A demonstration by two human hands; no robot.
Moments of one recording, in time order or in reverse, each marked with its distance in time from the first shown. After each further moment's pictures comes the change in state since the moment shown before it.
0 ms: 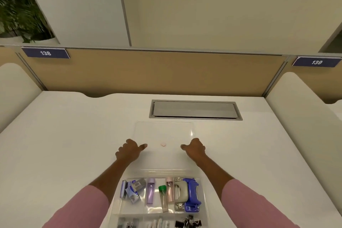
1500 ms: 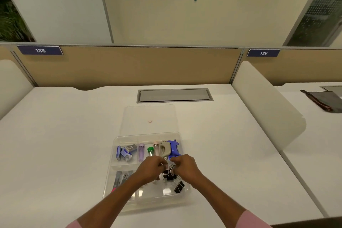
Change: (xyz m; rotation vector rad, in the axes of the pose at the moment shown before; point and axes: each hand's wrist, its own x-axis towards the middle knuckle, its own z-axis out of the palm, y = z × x) left_hand -0.237 -0.012 0.069 -0.124 -0.237 0.734; right_hand -0.215 0.118 0.012 -0.086 -0.071 -0.340
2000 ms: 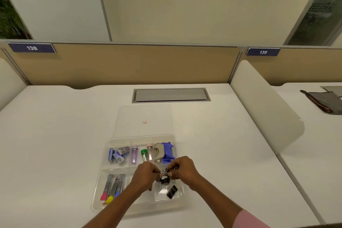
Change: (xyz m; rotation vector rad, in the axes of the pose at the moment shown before) left_hand 0.004 0.002 0.022 -0.148 0.044 -0.219; right_hand 0.004 0.017 -0.021 0.333 -0.073 0.091
